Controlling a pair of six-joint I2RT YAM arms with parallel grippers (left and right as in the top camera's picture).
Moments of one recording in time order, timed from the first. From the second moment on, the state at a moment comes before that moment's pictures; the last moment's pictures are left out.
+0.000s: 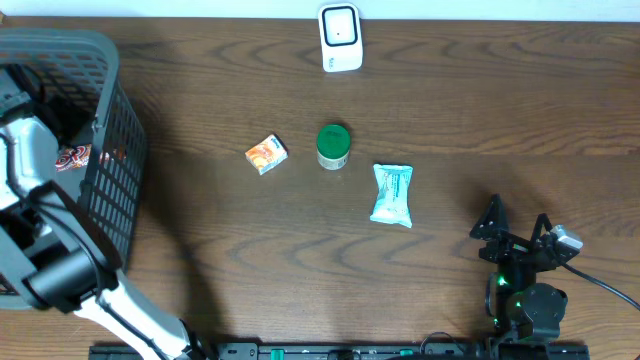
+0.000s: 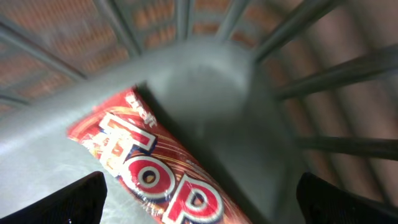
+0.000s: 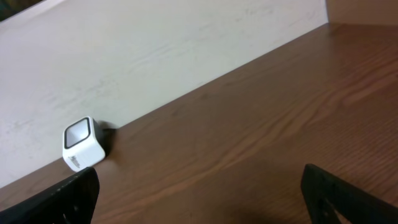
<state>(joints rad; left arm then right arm) 0.56 2.03 1.55 -0.57 -0.13 -0.51 -0.05 0.02 0.01 -0.06 0.15 0.44</state>
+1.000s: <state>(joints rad) 0.56 2.16 1.59 -0.63 -0.24 -0.72 -0.05 0.02 0.01 -0.06 0.15 0.44</state>
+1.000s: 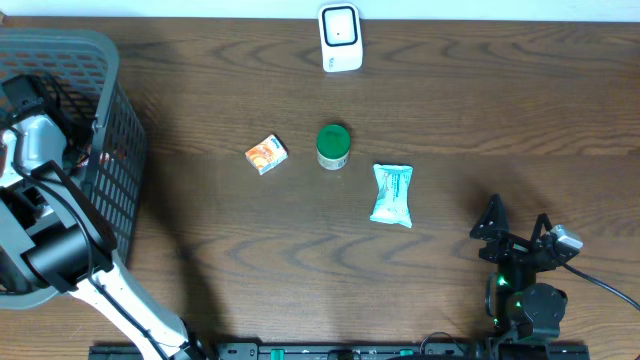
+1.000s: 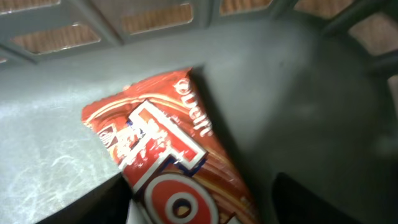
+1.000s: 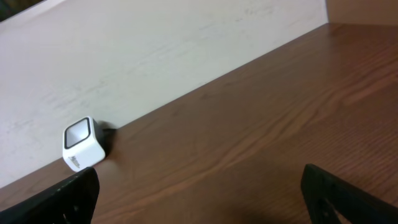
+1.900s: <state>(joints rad) 0.58 1.73 1.53 -0.77 -0.22 -0.72 -0.05 0.02 0.01 -0.06 0.15 0.44</state>
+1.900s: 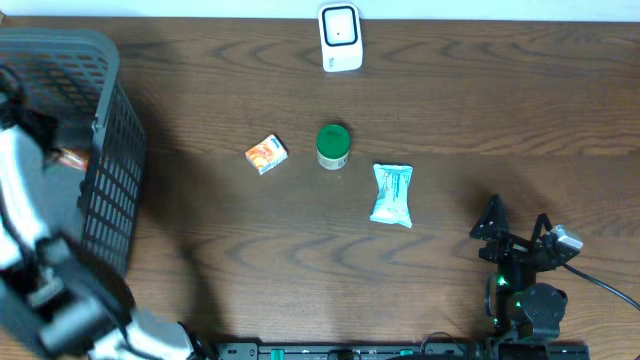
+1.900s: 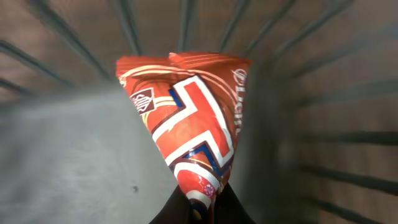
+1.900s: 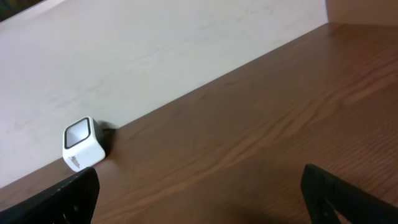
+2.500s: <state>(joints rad) 0.24 1.12 1.54 -0.95 -0.13 -0.74 -0.05 0.02 0.01 -0.06 0.15 0.44</state>
